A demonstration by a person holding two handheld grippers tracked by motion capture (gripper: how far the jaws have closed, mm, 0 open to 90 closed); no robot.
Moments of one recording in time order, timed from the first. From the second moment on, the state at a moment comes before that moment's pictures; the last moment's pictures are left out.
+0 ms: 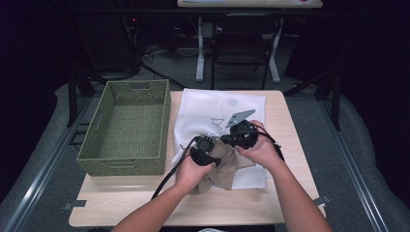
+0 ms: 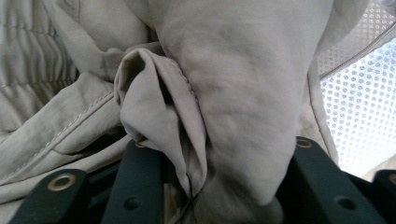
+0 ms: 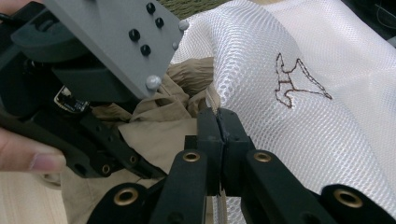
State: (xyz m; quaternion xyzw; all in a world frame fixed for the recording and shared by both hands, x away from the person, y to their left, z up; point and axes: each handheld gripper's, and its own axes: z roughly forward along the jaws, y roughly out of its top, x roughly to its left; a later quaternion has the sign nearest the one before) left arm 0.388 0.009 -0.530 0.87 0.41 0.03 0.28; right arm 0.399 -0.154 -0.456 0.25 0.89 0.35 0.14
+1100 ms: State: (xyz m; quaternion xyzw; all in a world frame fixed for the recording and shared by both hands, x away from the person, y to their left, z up) left arm 0.376 0.020 -0.509 0.88 0.36 0.03 0.30; right arm 0.400 -0.156 -0.456 0.25 0.89 0.36 0.15
